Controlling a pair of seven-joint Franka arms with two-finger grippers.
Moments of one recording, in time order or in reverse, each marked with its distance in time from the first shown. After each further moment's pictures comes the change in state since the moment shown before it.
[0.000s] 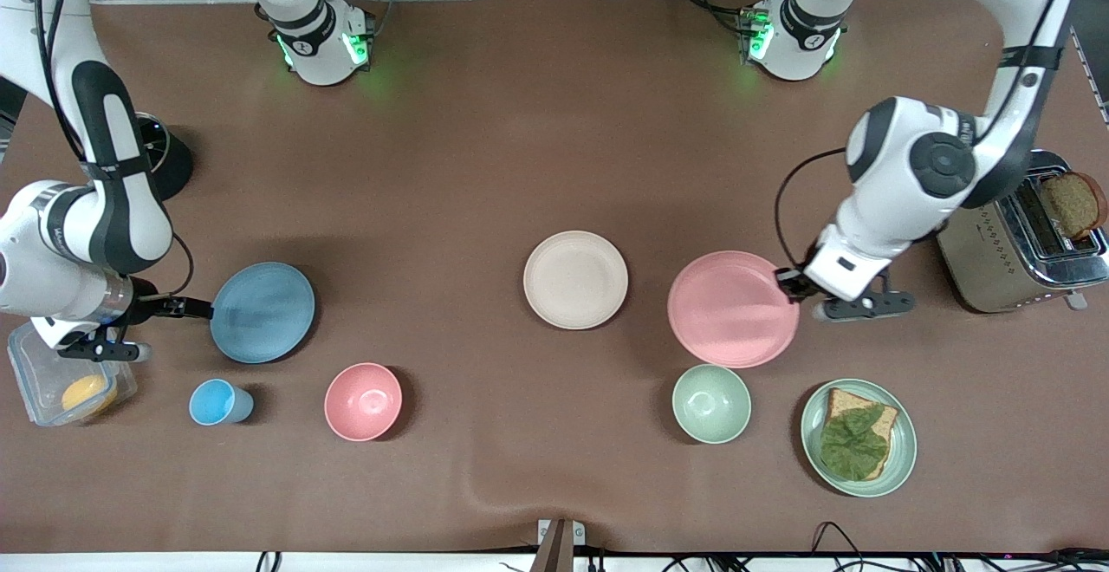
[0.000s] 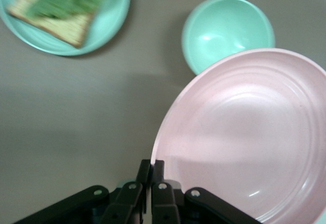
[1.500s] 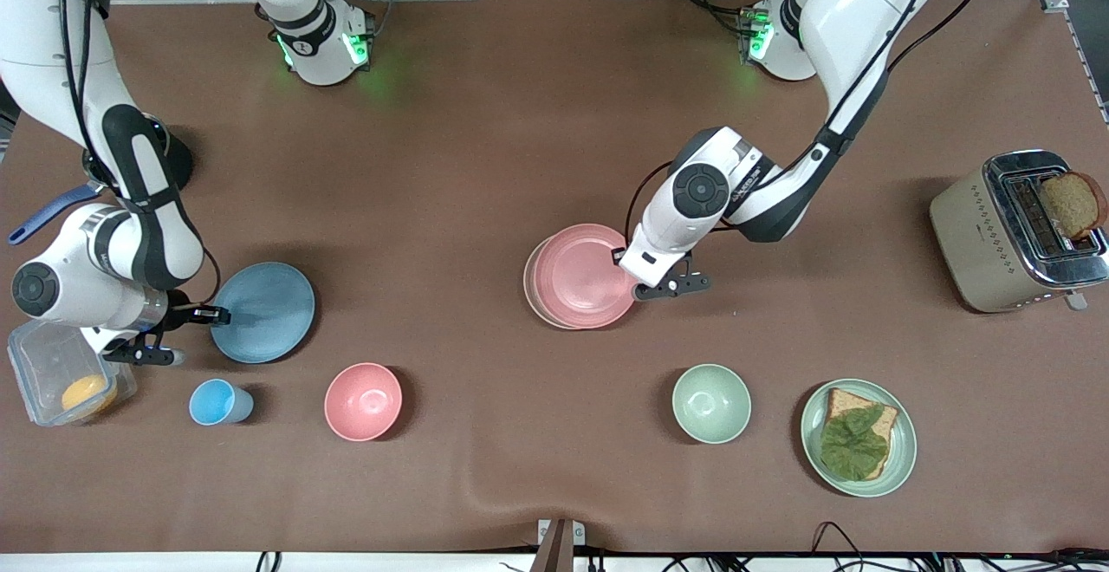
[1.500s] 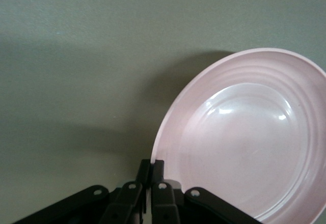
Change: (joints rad) left arm -0.325 0.302 0.003 0.104 0.075 0.040 -0.394; right arm -0.012 0.124 0.011 -0.012 0.045 0.102 -0.021
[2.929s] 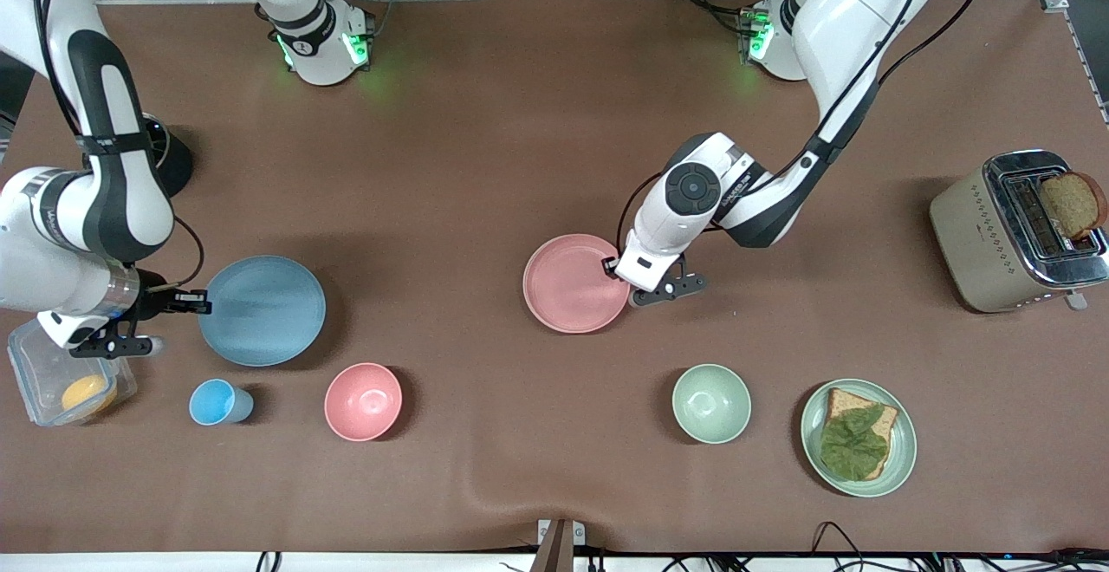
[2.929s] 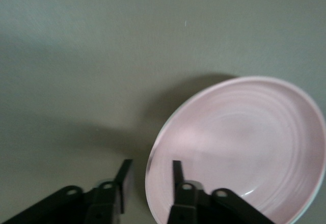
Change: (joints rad) left arm -0.001 0.002 0.001 0.044 0.062 0.016 -0.140; right arm 0.057 -0.208 0.022 0.022 0.003 -0.213 -0.024
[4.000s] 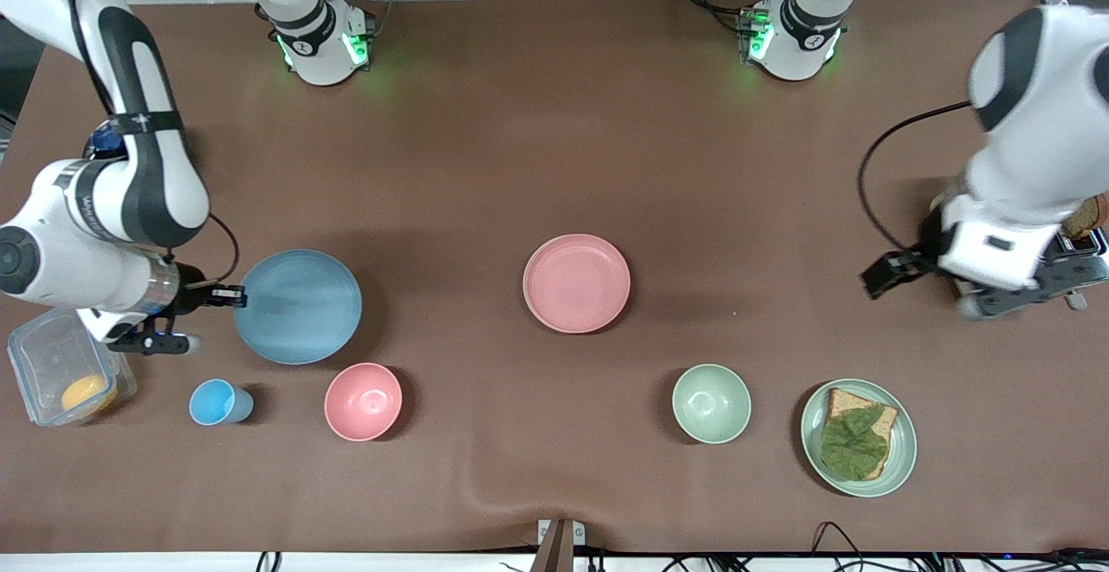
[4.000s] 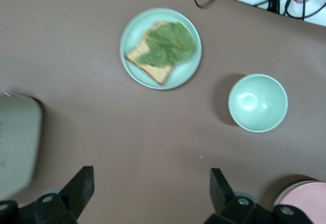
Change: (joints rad) left arm 0.387 -0.405 0.095 0.244 -0.113 -0.531 0.564; right arm 0.125 -0.048 0.022 0.002 0.063 -0.085 0.241
